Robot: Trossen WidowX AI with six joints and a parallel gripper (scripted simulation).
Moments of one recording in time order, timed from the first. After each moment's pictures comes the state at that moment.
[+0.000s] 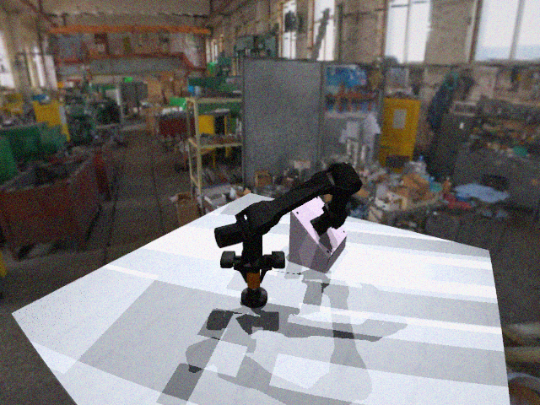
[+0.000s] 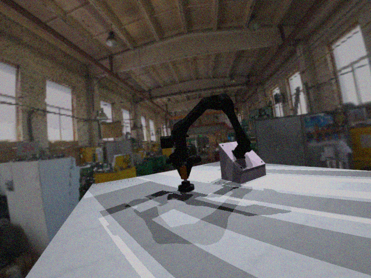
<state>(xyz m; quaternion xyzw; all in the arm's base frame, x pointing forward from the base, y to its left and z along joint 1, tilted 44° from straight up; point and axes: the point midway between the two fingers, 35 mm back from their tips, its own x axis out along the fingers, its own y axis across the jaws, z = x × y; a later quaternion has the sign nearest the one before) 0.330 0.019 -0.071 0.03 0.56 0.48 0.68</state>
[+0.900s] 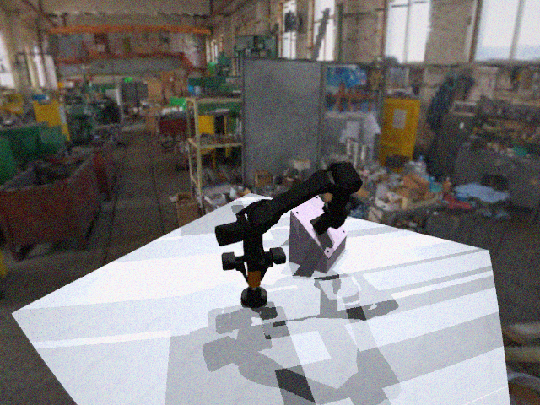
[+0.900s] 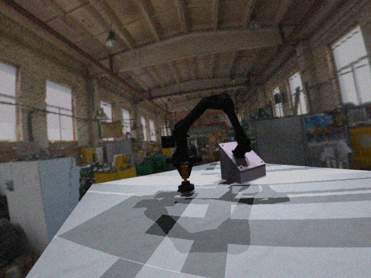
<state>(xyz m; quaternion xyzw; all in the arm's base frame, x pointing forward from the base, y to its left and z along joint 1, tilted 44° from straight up) 0.325 0.016 -0.071 -0.04 0.50 0.53 0.68</state>
